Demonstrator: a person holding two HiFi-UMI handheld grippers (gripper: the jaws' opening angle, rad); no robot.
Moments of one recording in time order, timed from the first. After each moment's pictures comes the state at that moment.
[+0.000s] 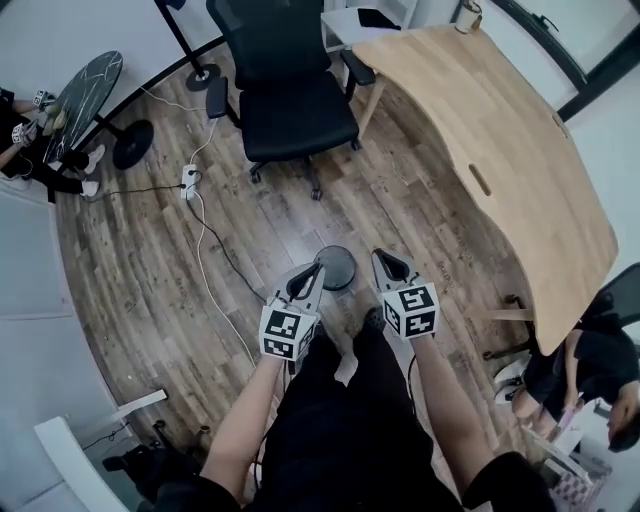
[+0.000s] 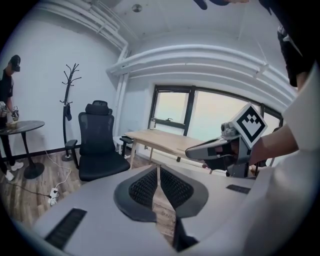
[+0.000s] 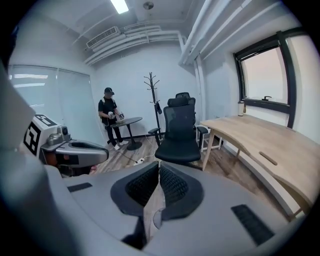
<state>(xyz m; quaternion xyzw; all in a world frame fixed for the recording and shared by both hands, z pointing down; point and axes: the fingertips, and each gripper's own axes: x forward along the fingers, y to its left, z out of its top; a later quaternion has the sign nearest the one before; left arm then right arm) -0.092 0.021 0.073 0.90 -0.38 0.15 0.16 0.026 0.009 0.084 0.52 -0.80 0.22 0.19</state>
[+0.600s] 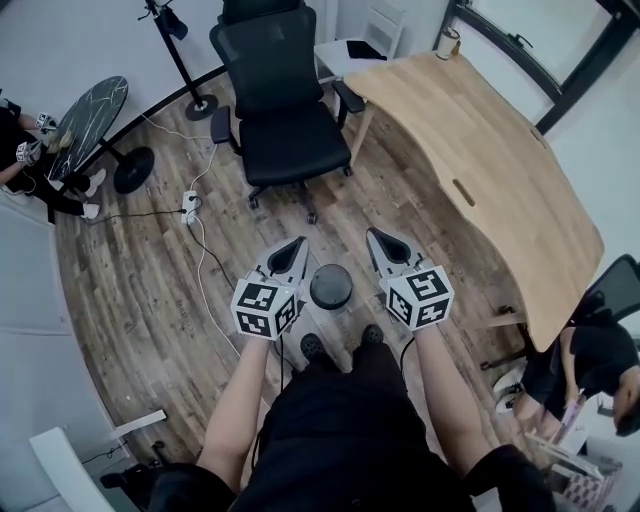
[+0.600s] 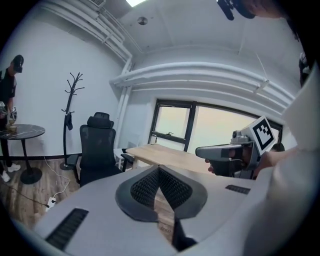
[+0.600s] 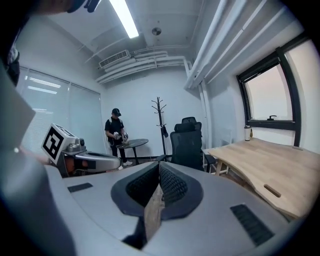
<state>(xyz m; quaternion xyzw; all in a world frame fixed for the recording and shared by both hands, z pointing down) -0.114 -0.020 -0.038 0.90 -0.39 0.09 0.15 0.009 -0.008 -0.052 0.52 -0.84 0.14 0.08</state>
